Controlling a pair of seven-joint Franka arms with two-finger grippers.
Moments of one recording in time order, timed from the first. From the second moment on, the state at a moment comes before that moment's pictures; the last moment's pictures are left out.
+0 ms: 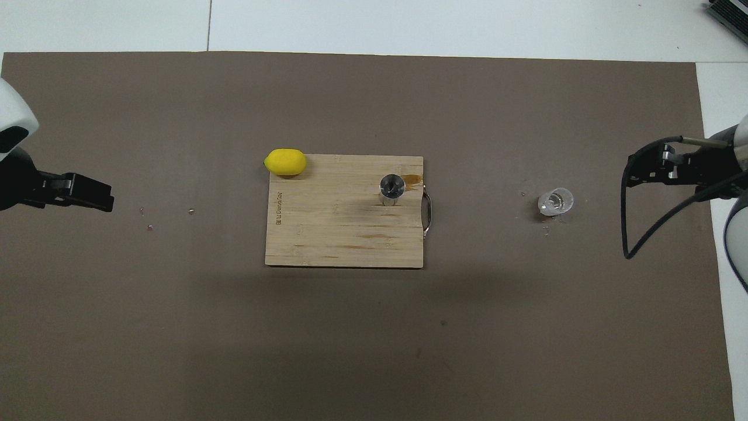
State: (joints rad) left arm 0.05 -0.03 -0.13 -1.63 -0.02 1.55 0.04; right arm -0.05 0.01 0.10 -1.58 -0.06 1.59 0.29
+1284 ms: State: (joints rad) left arm 0.05 -0.03 -0.13 -1.63 -0.02 1.55 0.04; right arm -0.01 -0.01 0.06 -1.58 -0.05 1.55 0.24
